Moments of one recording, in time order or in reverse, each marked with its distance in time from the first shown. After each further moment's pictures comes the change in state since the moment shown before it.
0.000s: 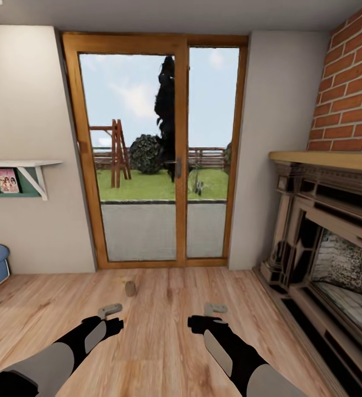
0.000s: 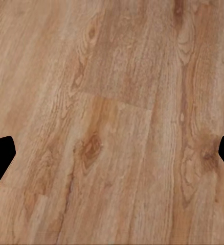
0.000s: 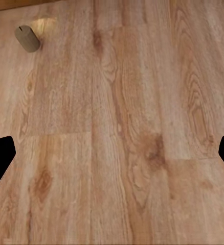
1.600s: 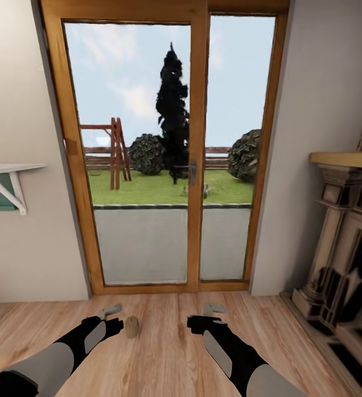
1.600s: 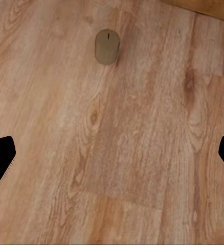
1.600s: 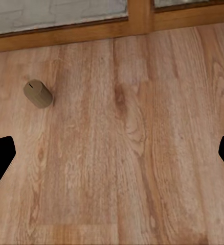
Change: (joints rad) left arm 0.000 0.000 0.000 0.001 0.000 0.001 0.000; right arm 0.000 0.000 0.013 0.000 -0.001 -0.002 0.000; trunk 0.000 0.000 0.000
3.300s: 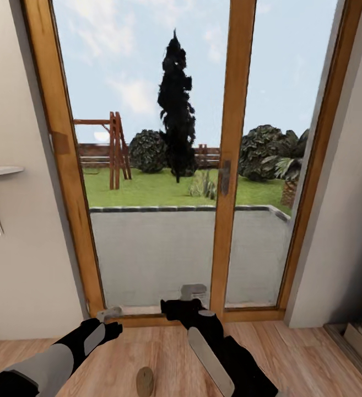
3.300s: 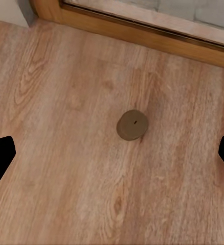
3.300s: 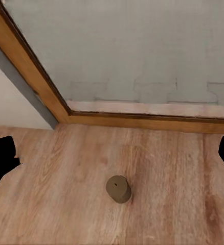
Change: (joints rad) left arm 0.000 -0.001 -0.002 0.024 -0.006 0.020 -0.002; right arm 0.157 -0.004 0.094 -0.671 0.004 0.274 -0.125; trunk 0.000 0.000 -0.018
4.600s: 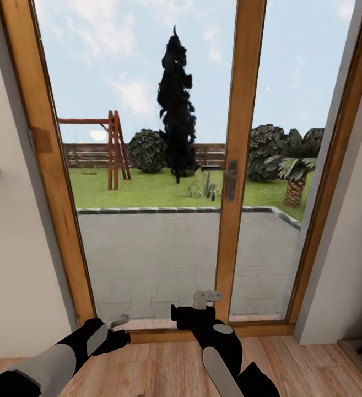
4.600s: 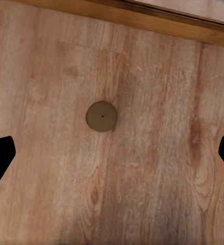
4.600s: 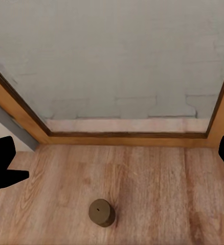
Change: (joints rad) left arm 0.000 -0.013 -0.014 0.000 -0.010 0.179 -0.106; right arm 0.166 -0.047 -0.026 -0.345 -0.003 0.131 -0.168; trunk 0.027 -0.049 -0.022
